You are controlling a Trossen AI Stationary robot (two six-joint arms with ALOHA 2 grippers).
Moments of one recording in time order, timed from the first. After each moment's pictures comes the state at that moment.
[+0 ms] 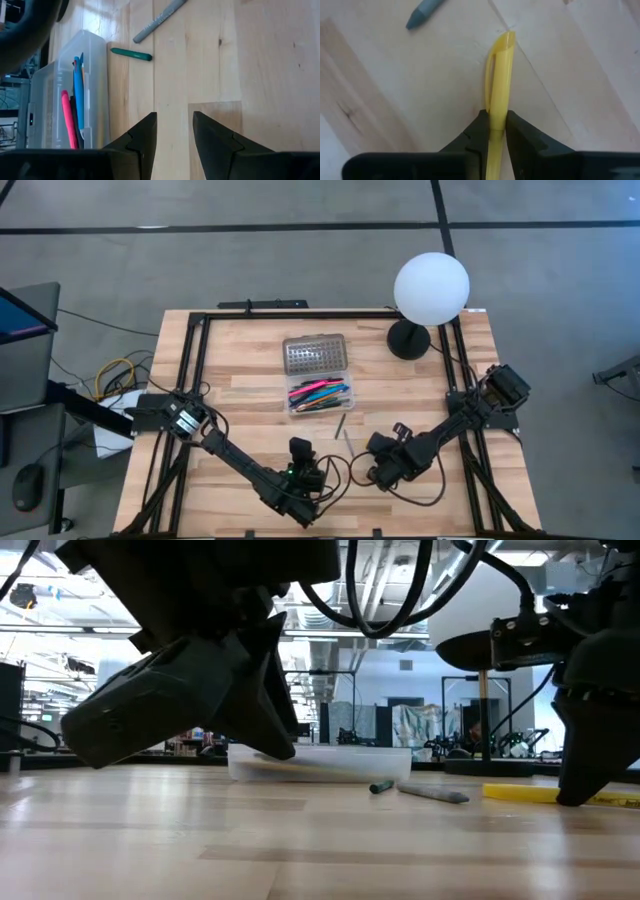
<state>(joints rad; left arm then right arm) -0.62 2.23 1.63 -0.88 -0.83 -0.40 0.66 1.85 0.98 -0.68 0.25 1.13</state>
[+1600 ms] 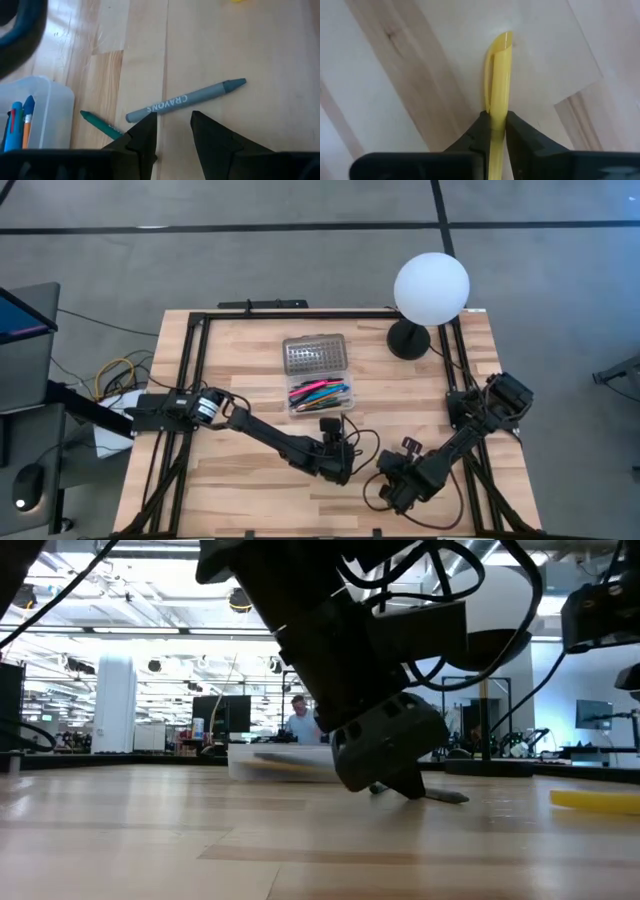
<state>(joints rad) -0.39 2.31 1.64 -0.46 -0.57 -0.20 0.81 1.85 1.05 -0.75 0.26 1.22</state>
